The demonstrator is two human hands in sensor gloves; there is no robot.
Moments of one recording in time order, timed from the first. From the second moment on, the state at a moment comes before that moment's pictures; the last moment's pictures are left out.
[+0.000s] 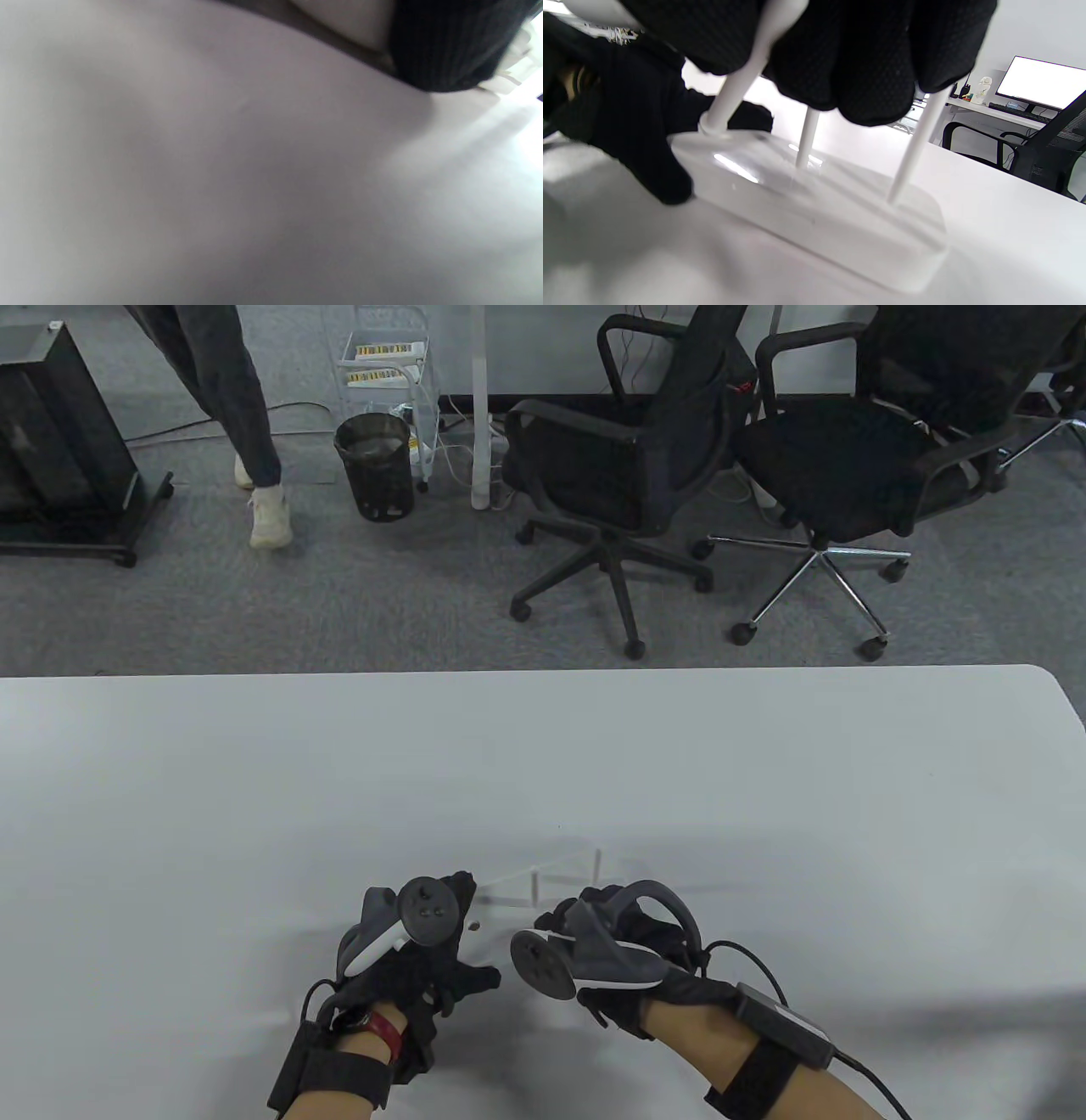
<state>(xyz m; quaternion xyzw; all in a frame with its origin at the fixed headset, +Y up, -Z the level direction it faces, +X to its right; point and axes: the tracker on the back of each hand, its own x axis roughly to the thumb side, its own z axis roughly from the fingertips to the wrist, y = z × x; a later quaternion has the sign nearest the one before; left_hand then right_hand) -0.169 -0.797 -0.341 -0.24 -0.09 0.18 0.95 0.019 -0.657 -0.284 -0.26 -0.01 -0.96 0.10</state>
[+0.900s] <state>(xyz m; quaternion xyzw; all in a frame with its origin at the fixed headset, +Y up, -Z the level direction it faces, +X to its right) -0.169 -0.795 -0.340 -0.24 -0.09 0.18 0.95 -0.027 -0.614 -0.292 -0.29 0.12 -0.95 0.08</state>
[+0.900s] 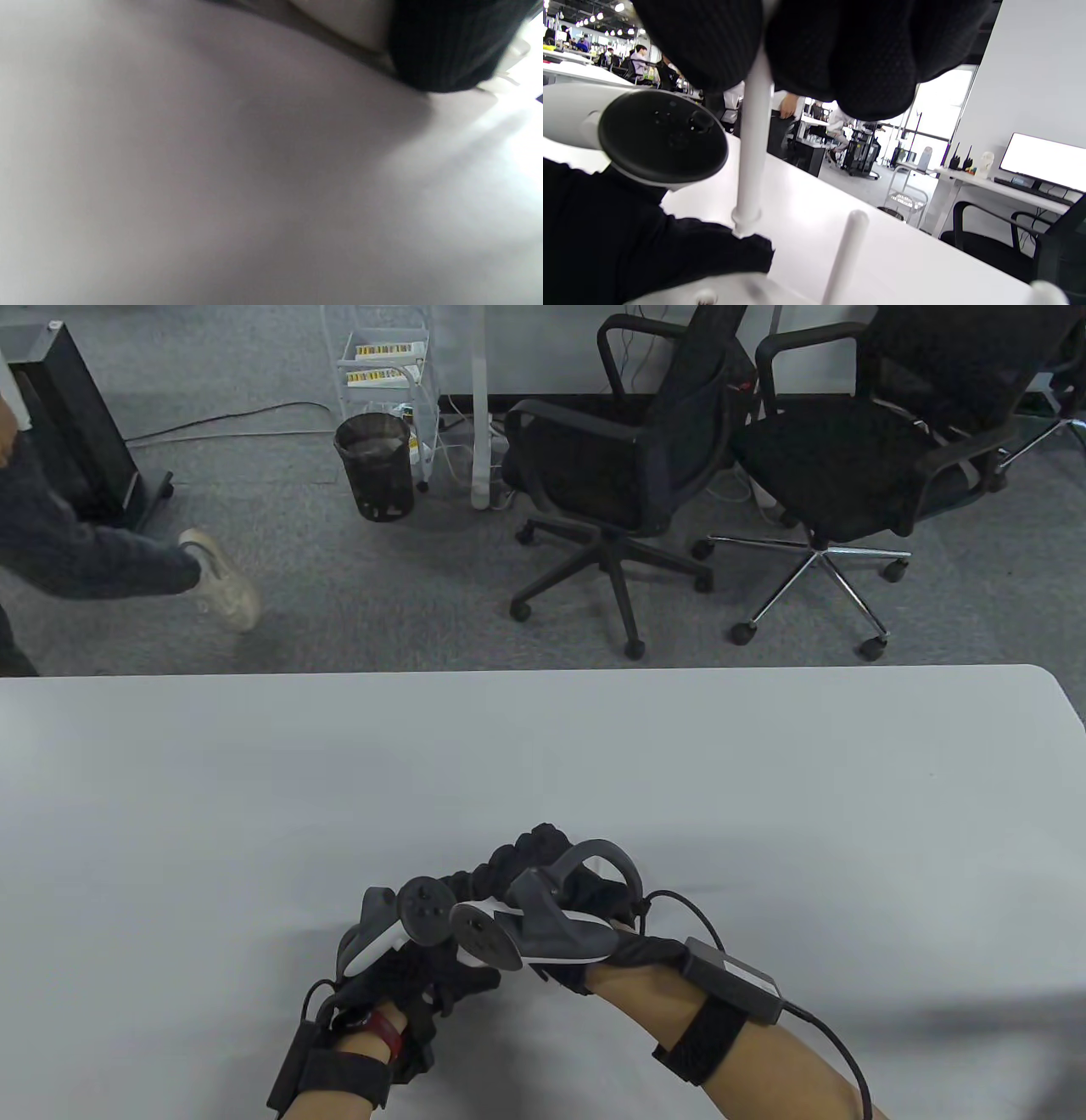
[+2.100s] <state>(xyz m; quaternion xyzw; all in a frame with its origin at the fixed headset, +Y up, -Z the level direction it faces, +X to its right) -0.170 -0.795 -0.341 -0.24 -0.09 0.19 0.95 -0.052 -0.664 -0.331 -0.30 0.06 -0.95 0.02</state>
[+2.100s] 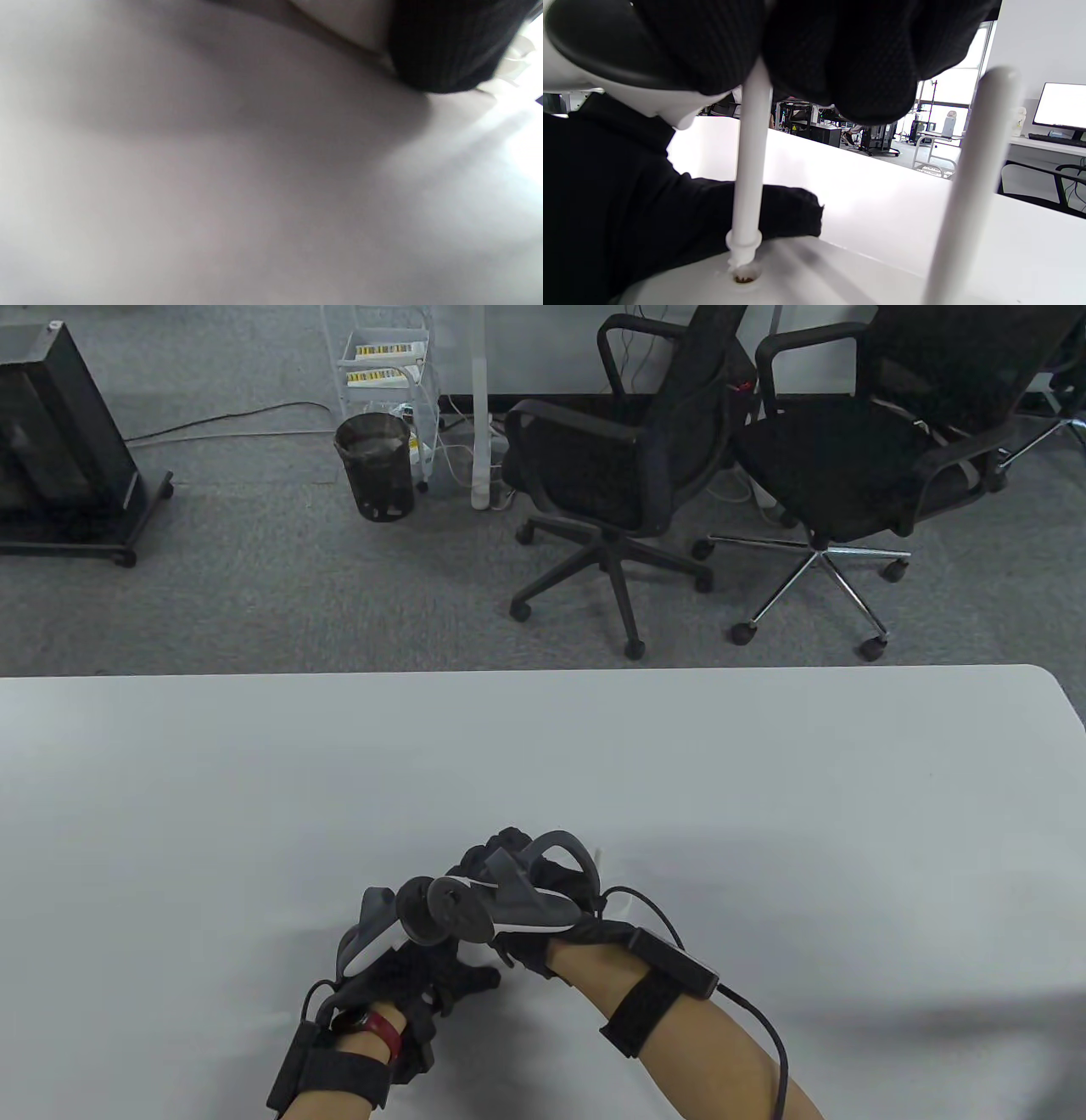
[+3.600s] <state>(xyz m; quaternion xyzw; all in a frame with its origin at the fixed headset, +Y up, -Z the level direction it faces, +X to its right) -0.176 -0.809 -0.346 -0.25 -0.09 0.19 0.94 -0.074 -0.687 -0.326 -0.35 0.11 -0.92 0.17</state>
